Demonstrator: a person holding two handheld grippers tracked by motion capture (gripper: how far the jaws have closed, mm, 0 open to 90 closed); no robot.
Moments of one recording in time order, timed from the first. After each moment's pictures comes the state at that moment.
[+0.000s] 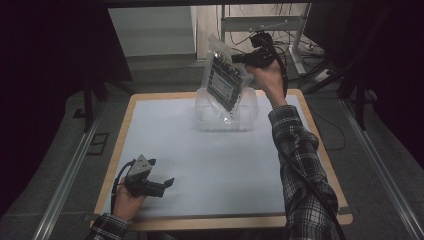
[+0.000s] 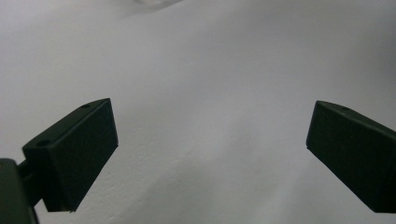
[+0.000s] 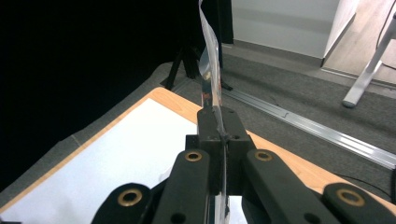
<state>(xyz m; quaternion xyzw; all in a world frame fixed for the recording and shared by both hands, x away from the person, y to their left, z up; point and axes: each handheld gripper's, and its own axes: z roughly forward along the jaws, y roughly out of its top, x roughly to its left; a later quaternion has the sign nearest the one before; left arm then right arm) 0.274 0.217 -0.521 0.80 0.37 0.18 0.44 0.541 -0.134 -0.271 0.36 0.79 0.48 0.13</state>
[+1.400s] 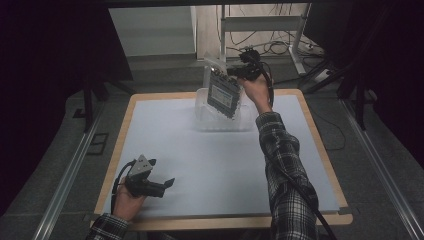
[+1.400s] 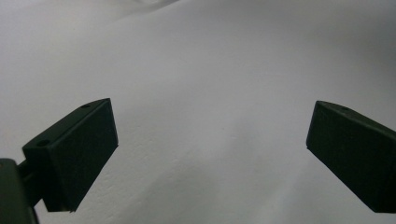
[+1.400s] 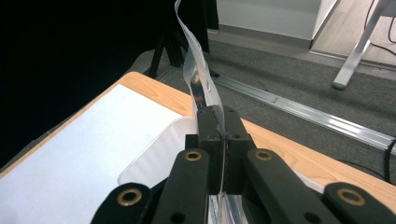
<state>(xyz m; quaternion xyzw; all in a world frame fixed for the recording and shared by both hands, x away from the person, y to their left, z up) 0.274 0.217 -0.522 0.80 0.37 0.18 0.43 0.575 -0.117 -0.342 0.39 0.79 0.46 0.14</state>
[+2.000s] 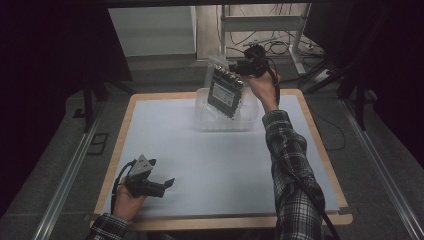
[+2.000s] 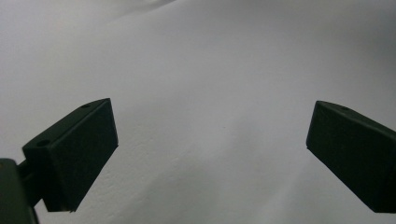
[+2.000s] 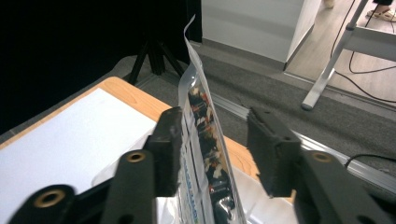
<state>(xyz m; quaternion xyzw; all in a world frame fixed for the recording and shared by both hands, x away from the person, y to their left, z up) 0.275 0.216 -0.522 0.80 0.37 0.18 0.43 0.569 -0.128 -0.324 0.36 0.79 0.46 0.20</state>
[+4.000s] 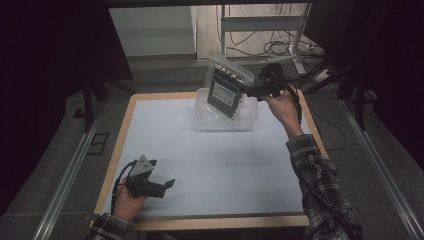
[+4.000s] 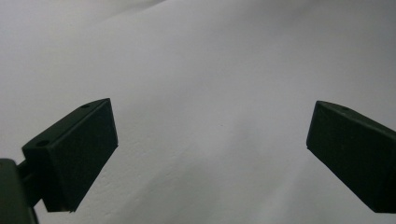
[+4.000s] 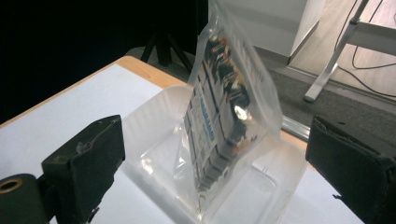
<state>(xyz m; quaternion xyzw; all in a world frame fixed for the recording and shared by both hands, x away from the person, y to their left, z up) 0.274 0.215 -0.522 0.80 0.37 0.18 0.43 0.504 -0.173 -0.334 0.34 0.80 0.46 0.20</state>
